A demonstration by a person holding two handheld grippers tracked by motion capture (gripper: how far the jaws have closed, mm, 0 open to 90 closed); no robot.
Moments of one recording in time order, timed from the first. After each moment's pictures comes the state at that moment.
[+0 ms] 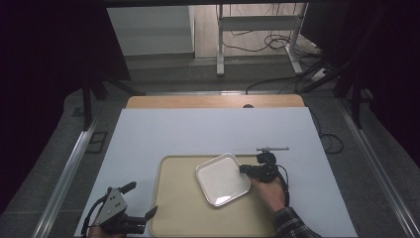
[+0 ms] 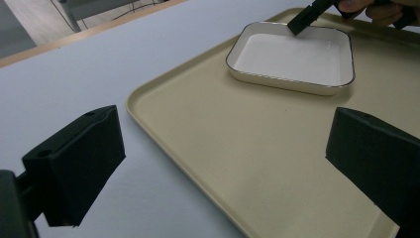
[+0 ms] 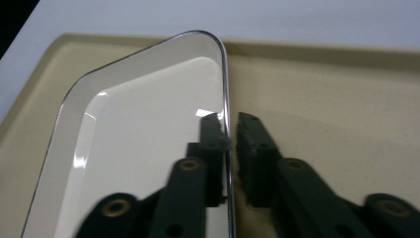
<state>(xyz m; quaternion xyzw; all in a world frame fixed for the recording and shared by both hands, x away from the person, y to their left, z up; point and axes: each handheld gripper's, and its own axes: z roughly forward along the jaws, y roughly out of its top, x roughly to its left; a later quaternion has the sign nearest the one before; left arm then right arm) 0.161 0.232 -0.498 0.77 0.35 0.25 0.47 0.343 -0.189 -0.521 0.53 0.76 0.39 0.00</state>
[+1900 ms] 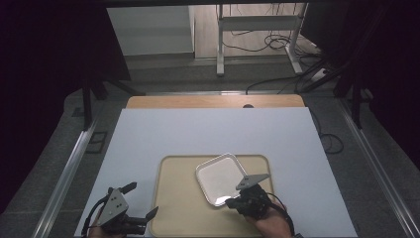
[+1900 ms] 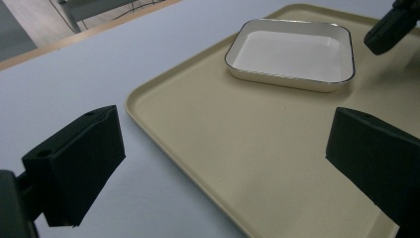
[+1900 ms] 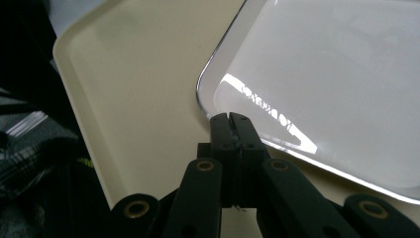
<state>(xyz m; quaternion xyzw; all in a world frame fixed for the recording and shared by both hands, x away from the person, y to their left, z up) 0.160 0.230 -0.498 0.78 0.35 0.25 0.46 0.242 -0.150 -0.494 0.29 0.89 0.35 0.00</state>
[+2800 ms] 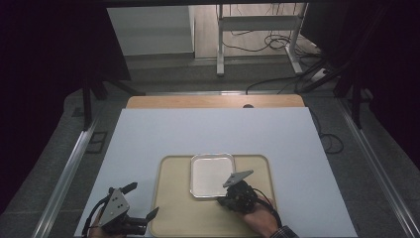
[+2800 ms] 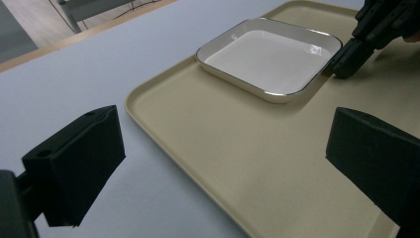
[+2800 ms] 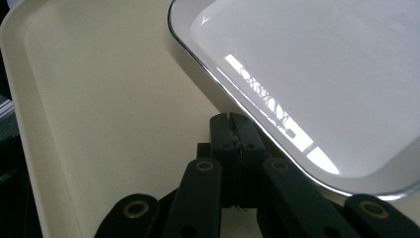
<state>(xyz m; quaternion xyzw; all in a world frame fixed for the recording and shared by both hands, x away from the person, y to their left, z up) 0.160 0.229 -0.498 0.78 0.34 0.25 0.46 0.263 -0.122 -0.519 0.28 0.90 0.32 0.00</state>
